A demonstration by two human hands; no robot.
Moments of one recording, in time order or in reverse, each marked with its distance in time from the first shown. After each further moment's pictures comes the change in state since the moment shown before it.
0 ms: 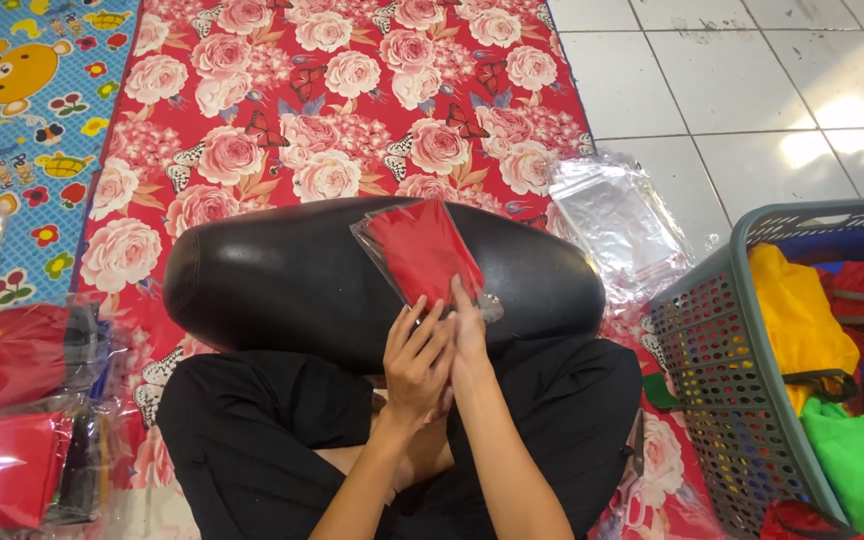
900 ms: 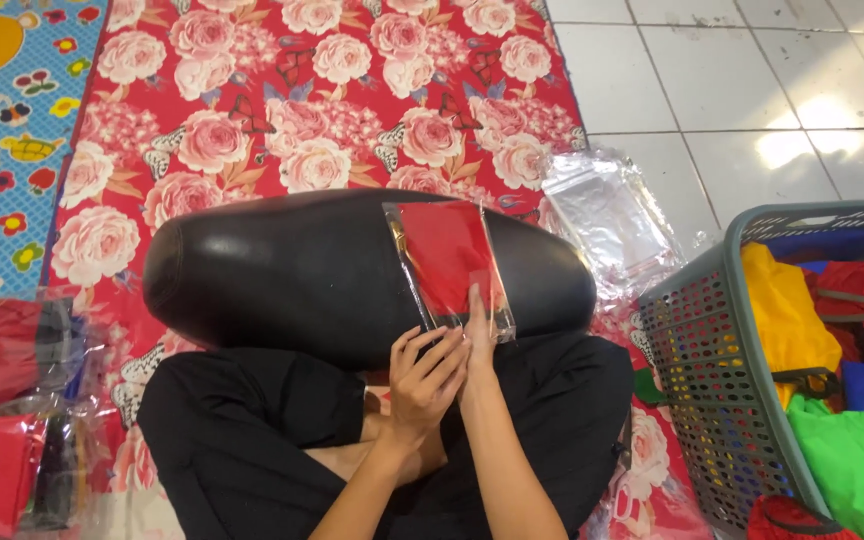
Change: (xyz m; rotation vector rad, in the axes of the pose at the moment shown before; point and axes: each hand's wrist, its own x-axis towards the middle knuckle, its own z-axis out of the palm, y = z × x) left_hand -0.016 0.018 -0.003 -0.079 -0.008 -0.002; right_hand 0.090 0.029 -0.069 -0.381 0.257 -0.086
